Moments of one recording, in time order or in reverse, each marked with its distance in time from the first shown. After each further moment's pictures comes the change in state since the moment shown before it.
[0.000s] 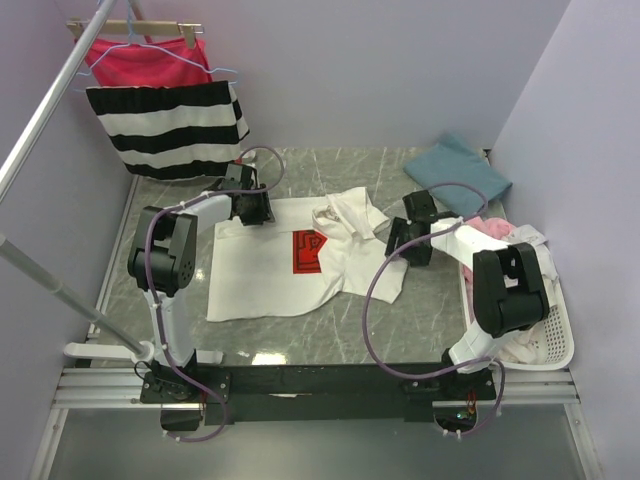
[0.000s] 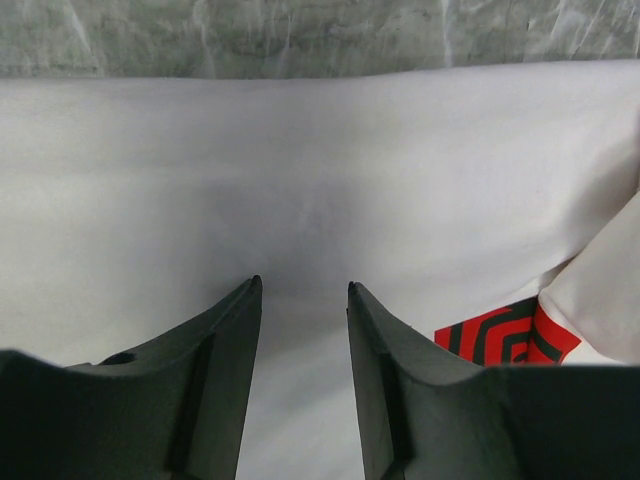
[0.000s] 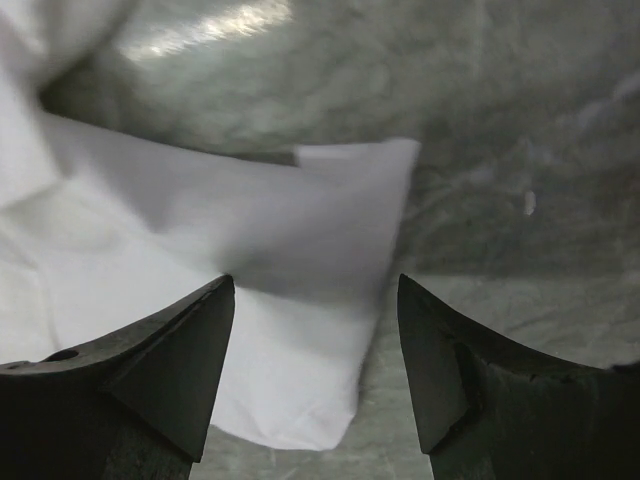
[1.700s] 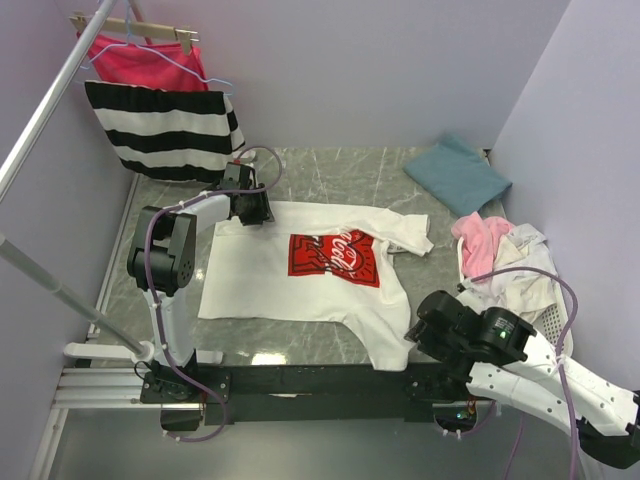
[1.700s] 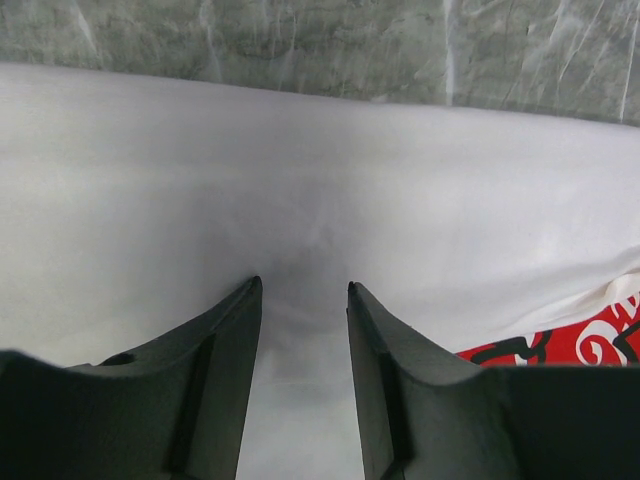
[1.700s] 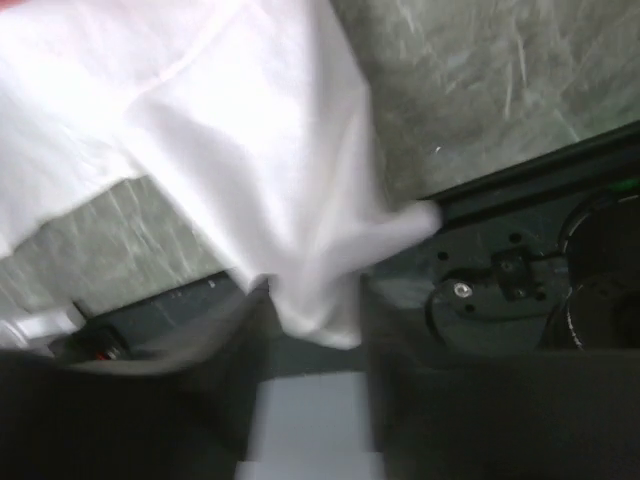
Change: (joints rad) left arm 0.007 -0.002 -0.008 0.009 0.018 -0.013; right arm 0.728 -1.093 -0.335 -0.793 0.198 1.068
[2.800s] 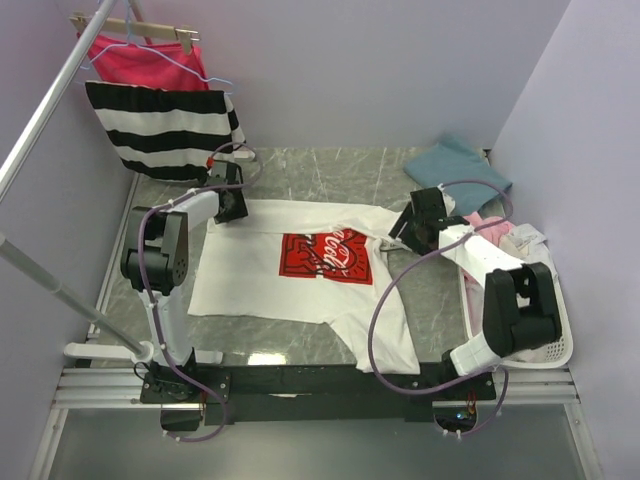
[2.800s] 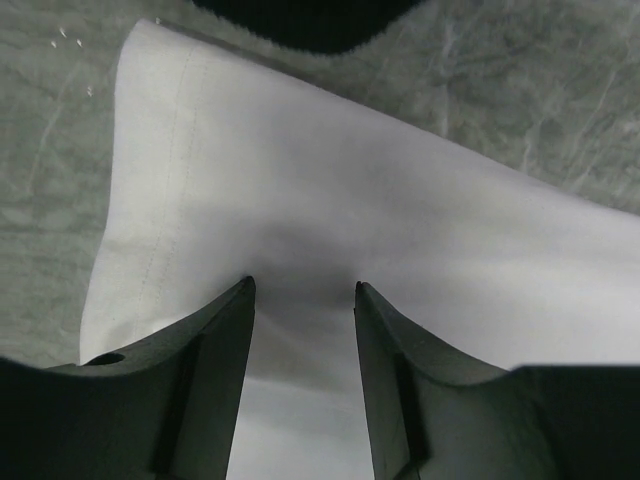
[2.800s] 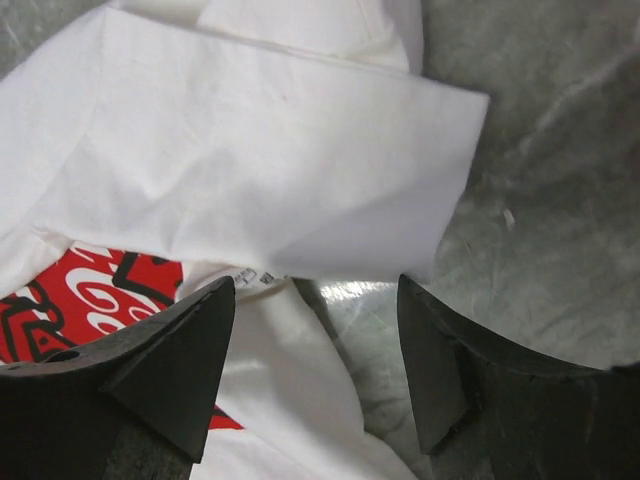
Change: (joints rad) left arm 0.075 -0.008 0.009 -0.069 -0.349 0.017; right arm -0.740 0.947 0.243 0.928 -0.074 -0.790
